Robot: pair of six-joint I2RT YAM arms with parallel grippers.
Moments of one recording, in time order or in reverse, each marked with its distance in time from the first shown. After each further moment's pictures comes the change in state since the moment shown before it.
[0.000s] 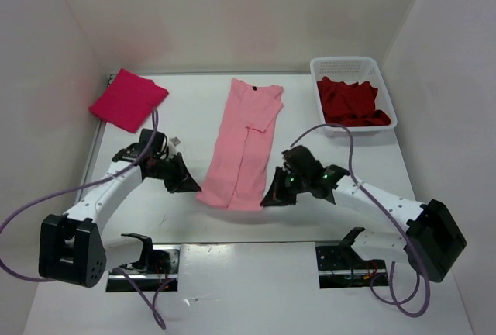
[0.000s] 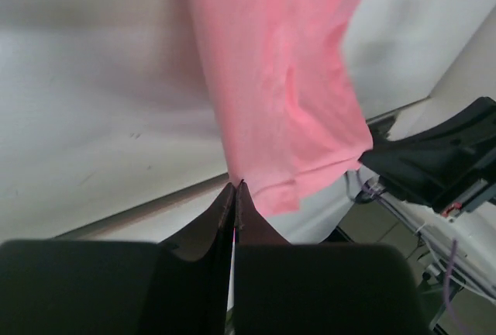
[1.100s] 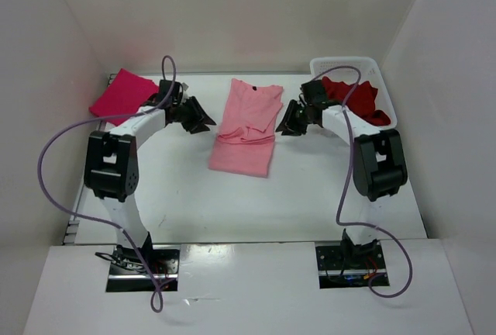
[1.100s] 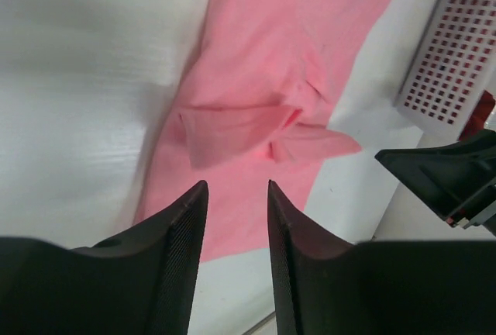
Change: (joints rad) left arm 0.034 0.769 0.692 0.367 -0.114 -0.102; right arm -0.537 0.724 0.725 -0.054 0.031 -0.407
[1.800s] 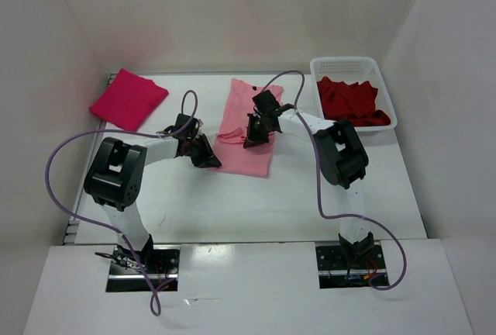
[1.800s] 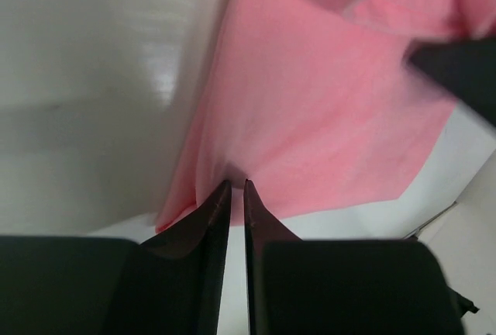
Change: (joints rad) left arm -0.142 -0.133 -0.430 0.154 -0.073 0.018; right arm 0.280 0.213 0.166 -0.003 0.058 -0.011
